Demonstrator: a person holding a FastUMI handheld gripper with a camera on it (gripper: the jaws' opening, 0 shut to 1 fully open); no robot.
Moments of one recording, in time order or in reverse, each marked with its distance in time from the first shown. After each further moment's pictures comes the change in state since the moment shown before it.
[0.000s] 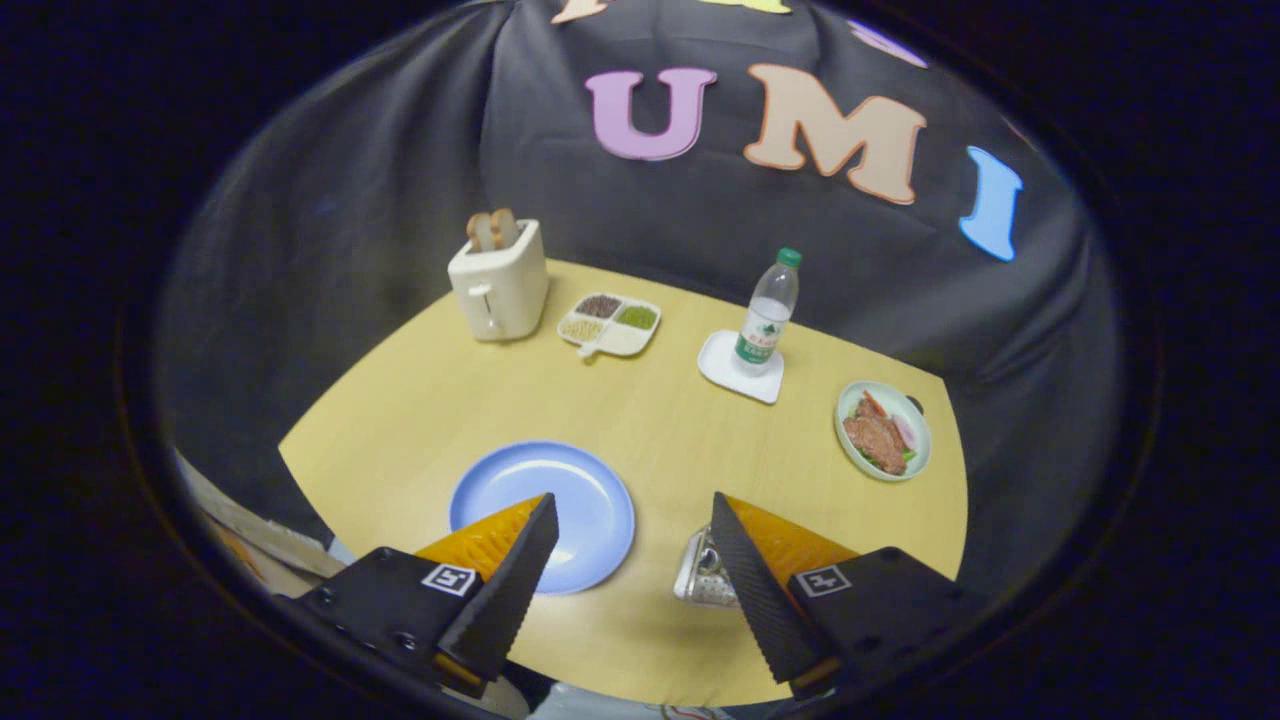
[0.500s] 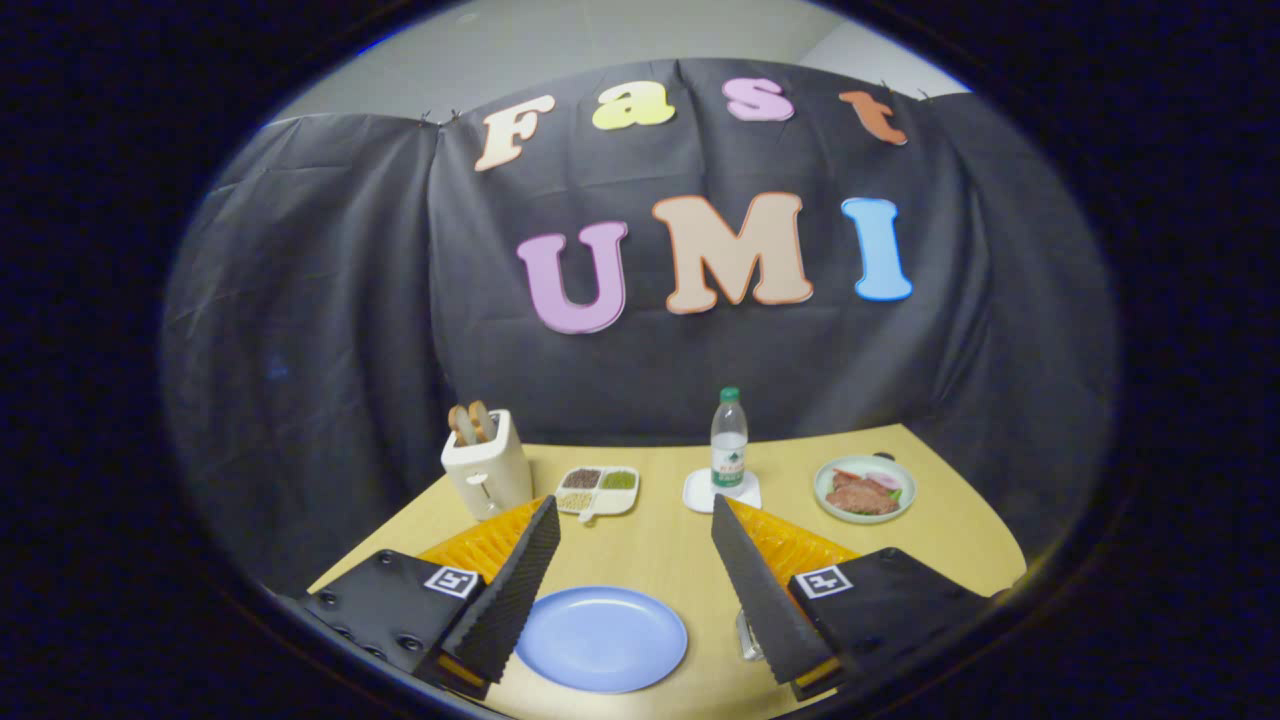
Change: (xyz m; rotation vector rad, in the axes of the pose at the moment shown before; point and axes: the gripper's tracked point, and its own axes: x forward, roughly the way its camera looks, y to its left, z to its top) arm -0.054 0.007 0.077 0.210 -0.506 -0.146
